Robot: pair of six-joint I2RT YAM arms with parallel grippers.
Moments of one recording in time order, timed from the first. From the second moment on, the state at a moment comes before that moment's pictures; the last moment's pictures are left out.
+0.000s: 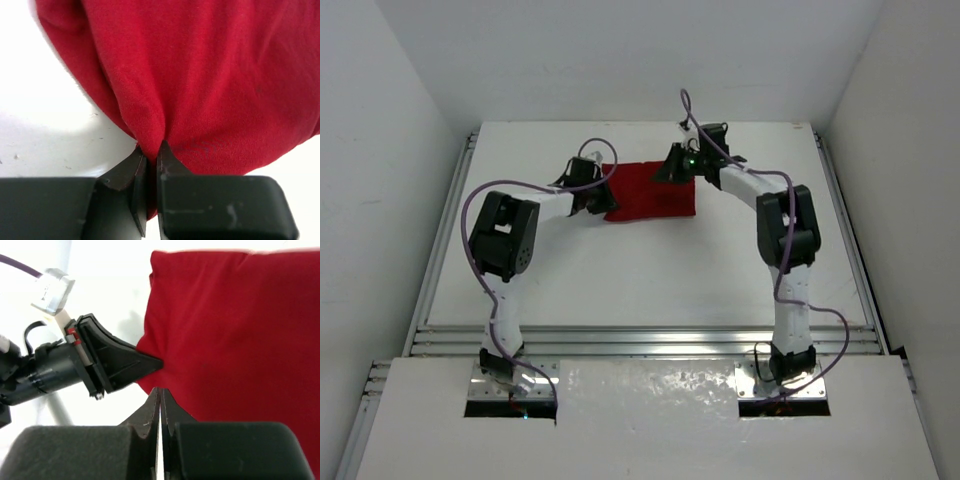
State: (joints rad) left arm -0.27 2.11 1.36 -0.05 0.21 -0.54; right arm 0.28 2.18 1.63 -0.07 -0.59 0.50
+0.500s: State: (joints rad) left arm -0.34 1.91 1.01 0.12 0.19 -0.66; right arm 0.20 2.16 1.14 0.09 -0.78 0.67
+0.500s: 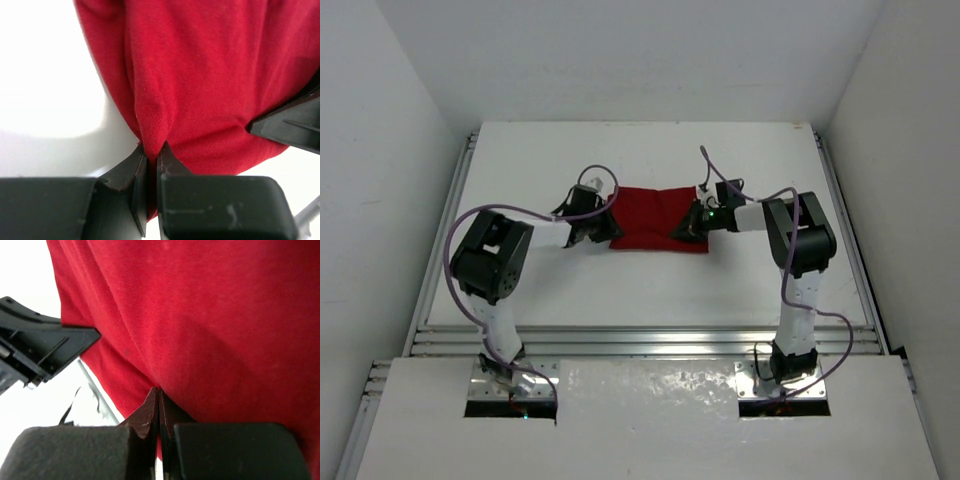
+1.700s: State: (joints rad) left arm -0.44 1.86 1.11 0.11 0.13 -0.73; right arm 0.16 1.91 1.08 -0.16 -0.40 0.42
